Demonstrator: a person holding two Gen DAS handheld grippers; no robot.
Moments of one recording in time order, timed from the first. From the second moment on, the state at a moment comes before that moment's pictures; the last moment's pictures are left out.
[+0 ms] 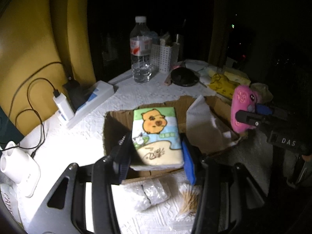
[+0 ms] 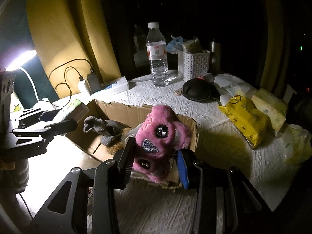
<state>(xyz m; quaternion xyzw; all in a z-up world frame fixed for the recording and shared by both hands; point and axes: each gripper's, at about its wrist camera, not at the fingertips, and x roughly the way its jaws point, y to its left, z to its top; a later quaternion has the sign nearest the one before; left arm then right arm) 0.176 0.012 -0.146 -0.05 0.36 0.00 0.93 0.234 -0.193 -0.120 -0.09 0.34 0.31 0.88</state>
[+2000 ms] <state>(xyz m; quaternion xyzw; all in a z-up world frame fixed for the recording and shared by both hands) 0.150 0.012 -0.145 -0.08 0.37 0.03 0.93 0.208 -0.162 -0.118 -0.11 0.34 0.31 0.88</state>
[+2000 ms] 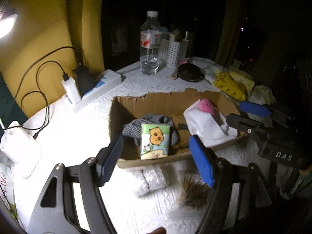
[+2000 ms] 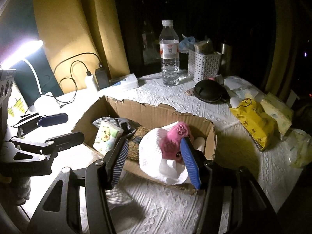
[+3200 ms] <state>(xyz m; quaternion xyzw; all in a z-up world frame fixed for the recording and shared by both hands) 0.064 0.042 -0.171 -0.11 0.37 0.06 0.92 0.137 -0.138 -0.155 -0.10 0.37 0.33 0.86</state>
